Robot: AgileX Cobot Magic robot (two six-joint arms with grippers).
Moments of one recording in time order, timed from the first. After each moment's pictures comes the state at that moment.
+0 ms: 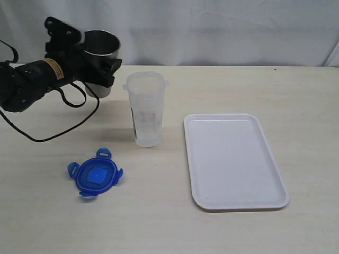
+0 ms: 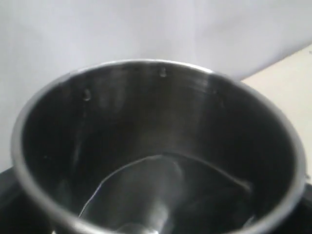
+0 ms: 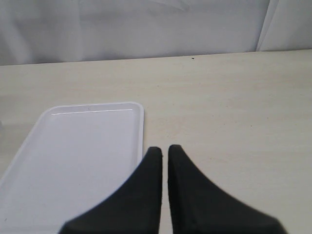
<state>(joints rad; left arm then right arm) -0.18 2.03 -1.08 0.51 -0.67 -0.21 0.02 0.01 0.00 -0.12 0.34 0.15</state>
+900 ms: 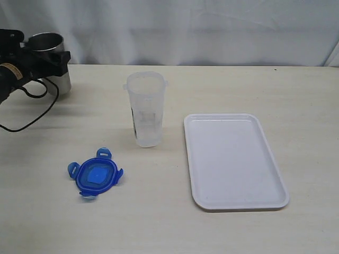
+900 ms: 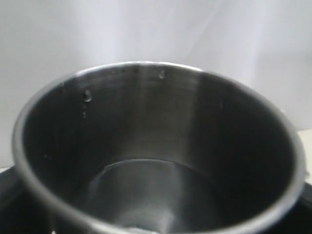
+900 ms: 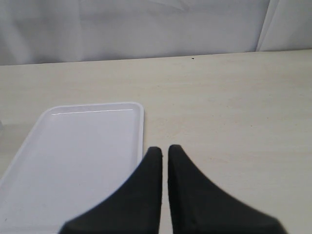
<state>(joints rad) 0.08 2.25 -1.25 0.50 -0.76 -0.36 0.02 0.01 0.00 -0.12 0.34 0.15</state>
